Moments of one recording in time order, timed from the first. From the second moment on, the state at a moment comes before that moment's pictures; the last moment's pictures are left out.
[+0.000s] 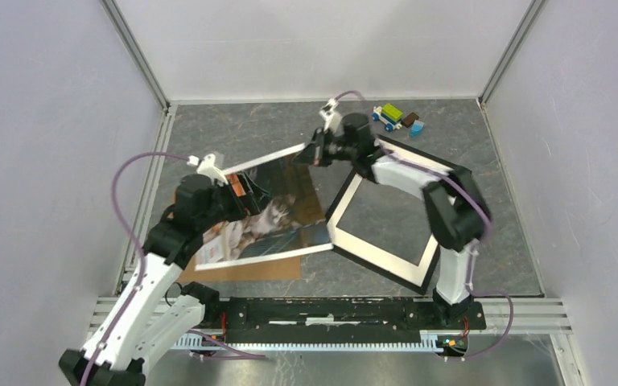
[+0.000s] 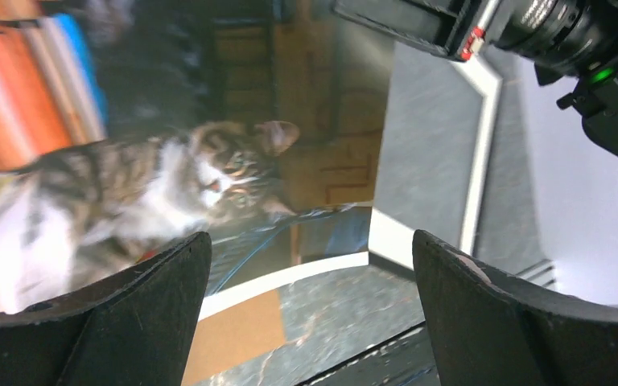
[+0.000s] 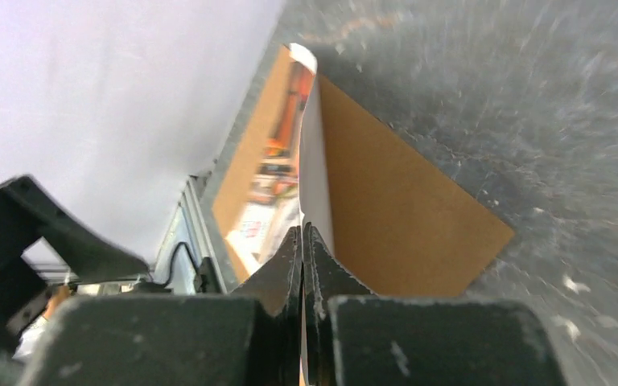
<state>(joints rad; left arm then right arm) -0.37 0.78 0.71 -0.51 0.13 -0.64 0.58 2.06 1.36 0.32 -0.61 0.72</state>
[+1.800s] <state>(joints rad) -0.40 0.71 0.77 -0.57 0.25 -0.58 1.10 1.39 0.78 -0.25 0.74 -0.11</state>
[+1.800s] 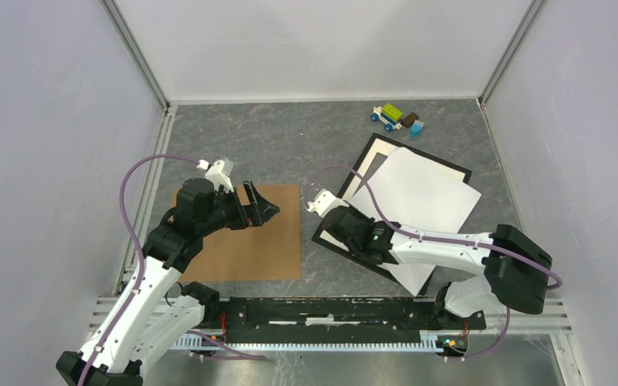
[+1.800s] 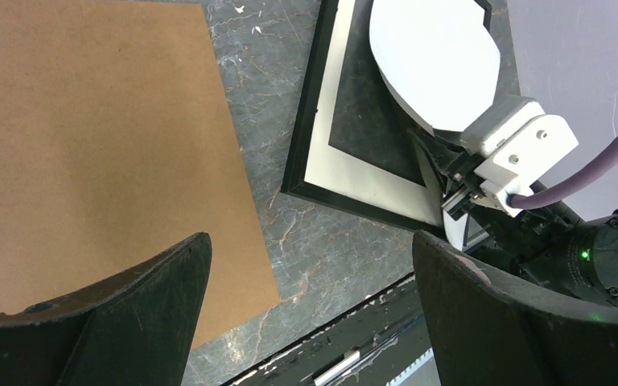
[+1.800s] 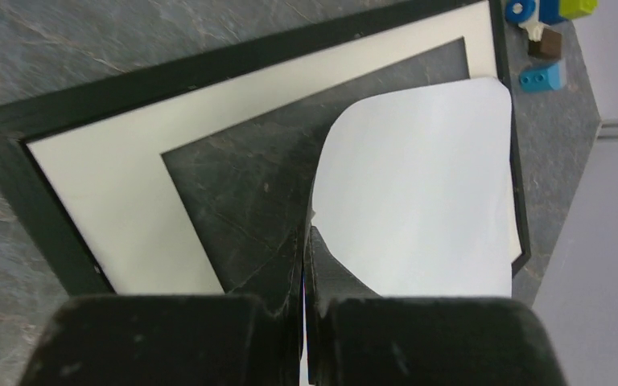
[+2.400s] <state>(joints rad) -0.40 0.71 0.77 -0.58 0.27 -0.58 1.11 1.43 0.82 -0.21 0.63 -0.19</state>
